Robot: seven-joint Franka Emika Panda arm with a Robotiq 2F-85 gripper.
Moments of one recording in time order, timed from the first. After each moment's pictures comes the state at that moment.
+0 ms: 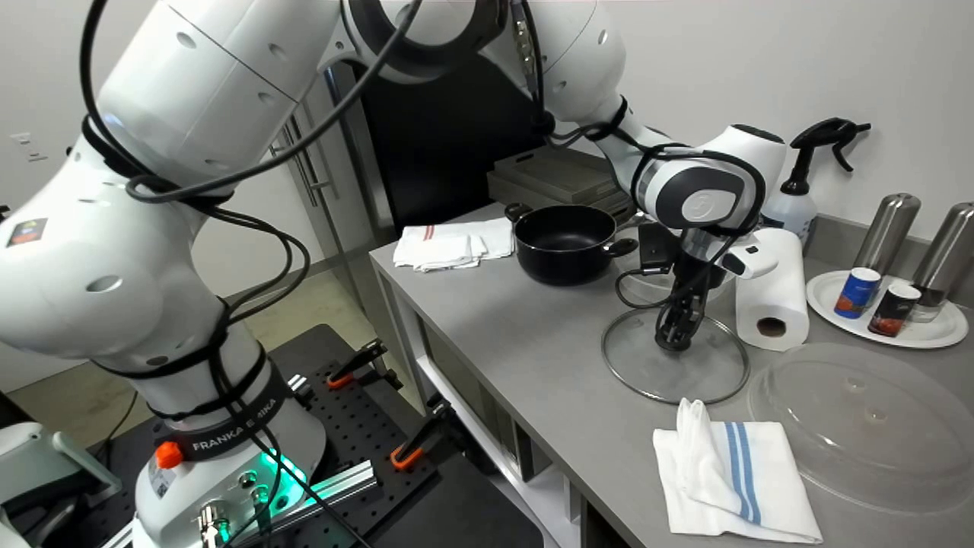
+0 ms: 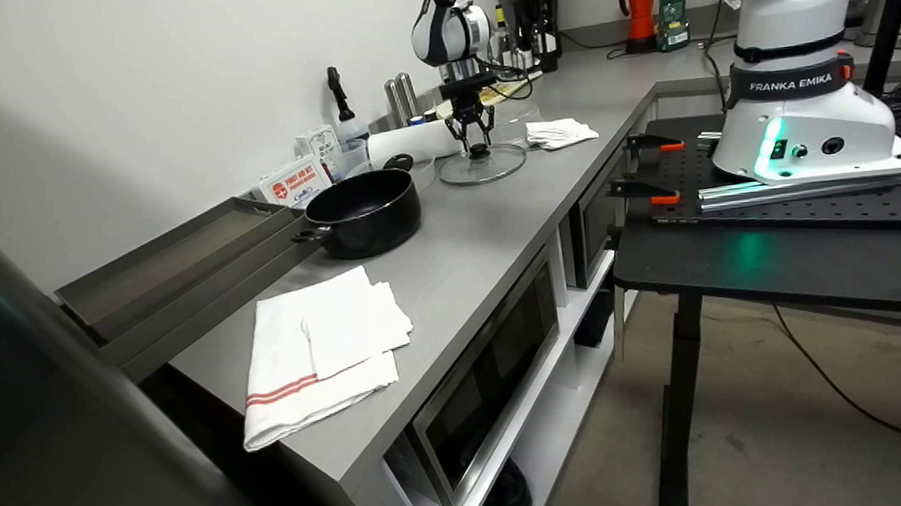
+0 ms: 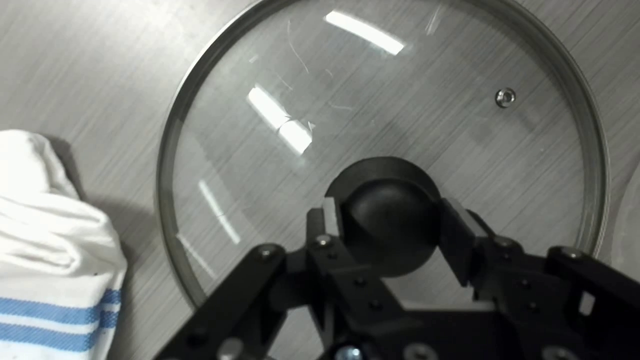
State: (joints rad) arm -0.28 0.90 -0.19 -1.52 0.25 2.26 0.45
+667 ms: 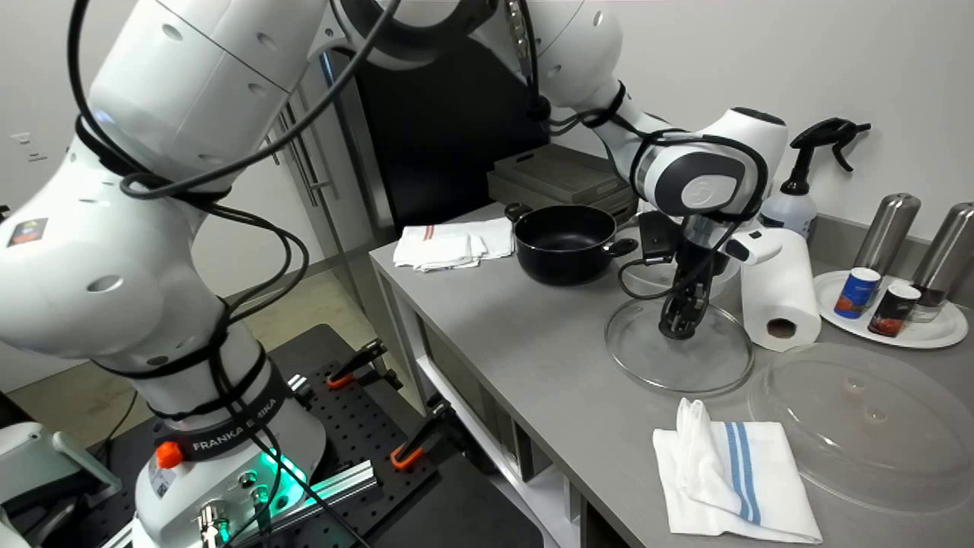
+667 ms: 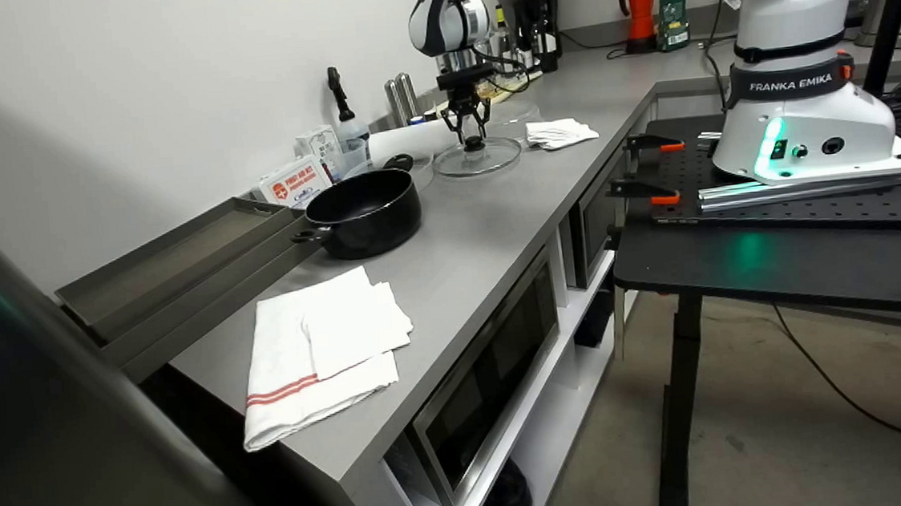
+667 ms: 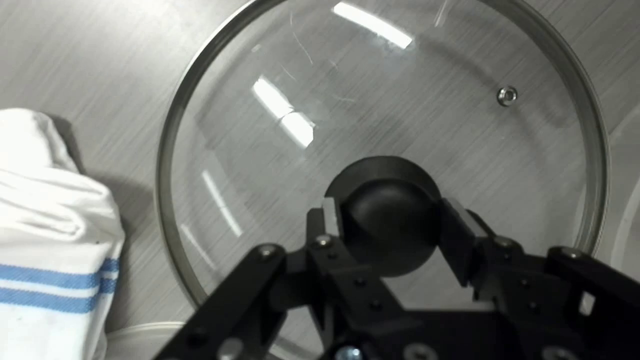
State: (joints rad) arm -0.28 0.84 -0.19 -1.56 0.25 2.28 0.43
